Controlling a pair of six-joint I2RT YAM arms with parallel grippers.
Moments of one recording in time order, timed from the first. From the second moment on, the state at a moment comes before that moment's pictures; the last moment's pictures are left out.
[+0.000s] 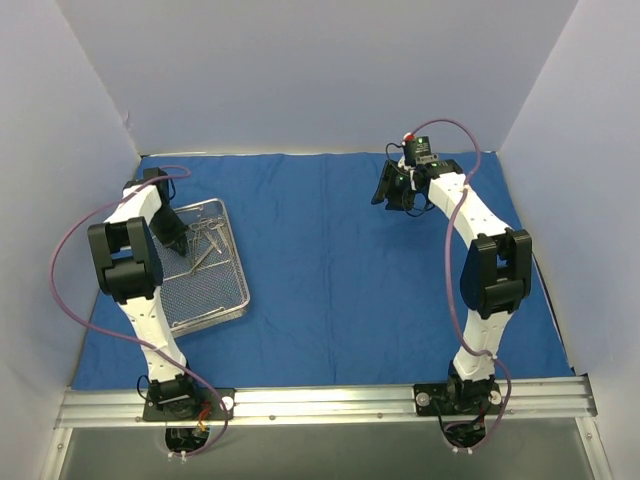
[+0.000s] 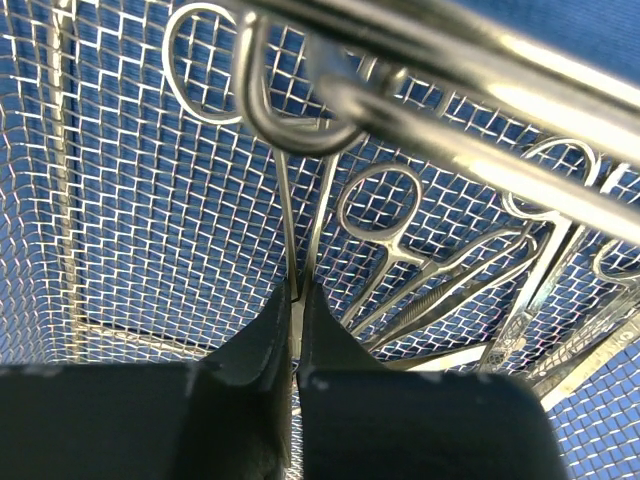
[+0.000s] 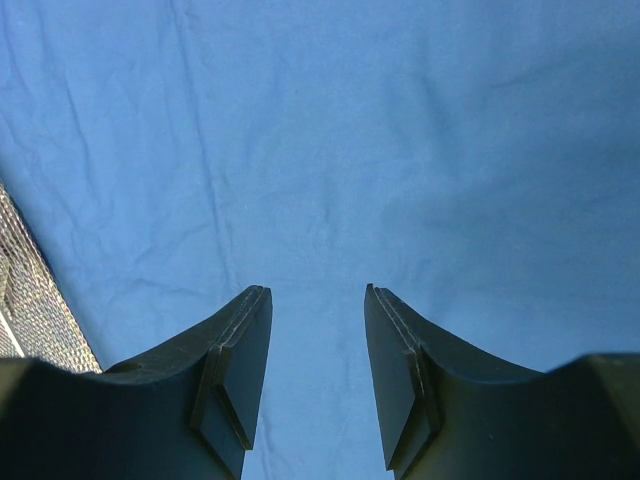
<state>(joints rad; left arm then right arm) 0.18 2.15 1.68 -0.95 -0.11 -0.52 0.21 1.91 1.63 -0.65 -0.17 0.49</state>
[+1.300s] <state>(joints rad) -0.28 1.60 1.59 -0.98 0.09 -0.33 0.34 1.99 1.78 -0.40 -0.68 0.72</state>
